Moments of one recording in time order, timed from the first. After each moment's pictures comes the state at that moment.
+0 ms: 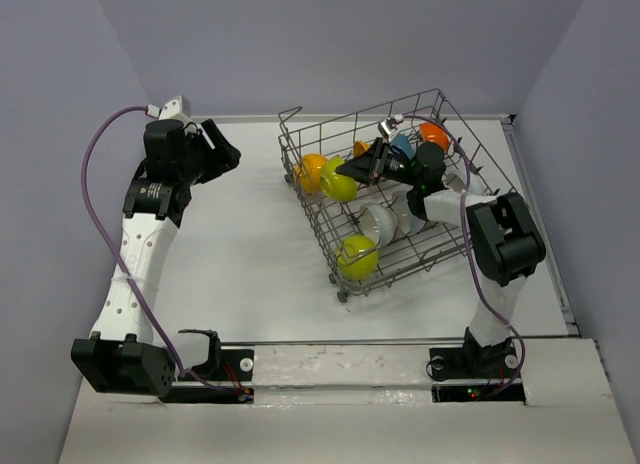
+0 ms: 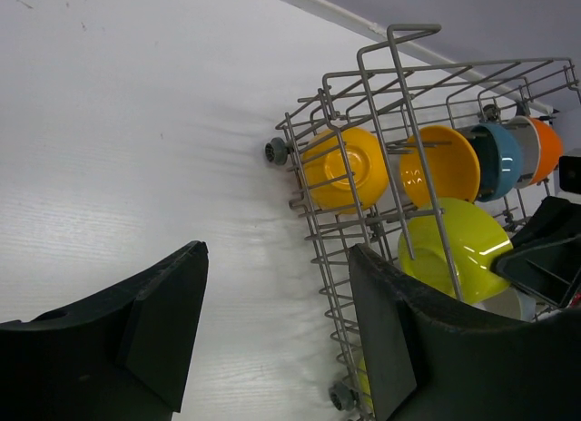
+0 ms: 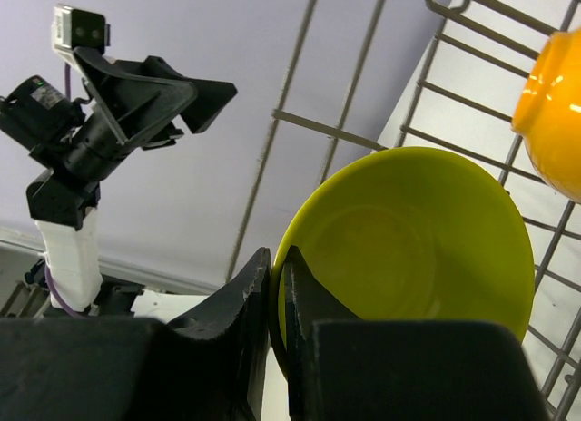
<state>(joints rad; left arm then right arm) -0.08 1.19 1.31 -0.57 0.10 -0.49 0.33 1.90 1.10 1.06 -0.92 1.36</state>
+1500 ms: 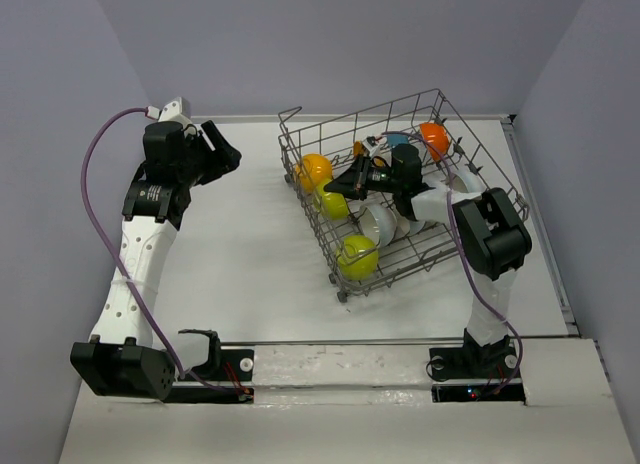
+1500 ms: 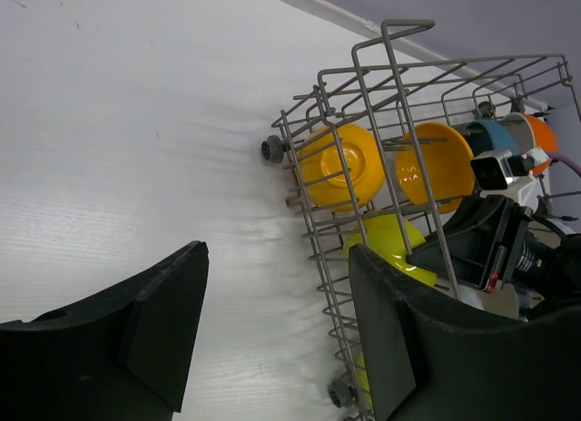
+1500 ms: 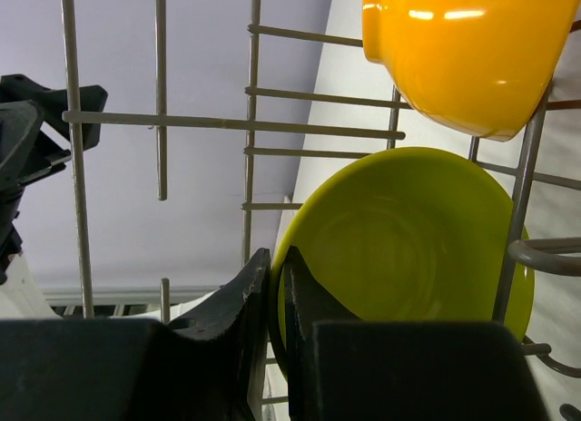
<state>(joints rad) -0.08 1.17 1.30 -0.56 0.11 -0.49 0.40 1.99 1.15 0.71 -0.91 1.21</state>
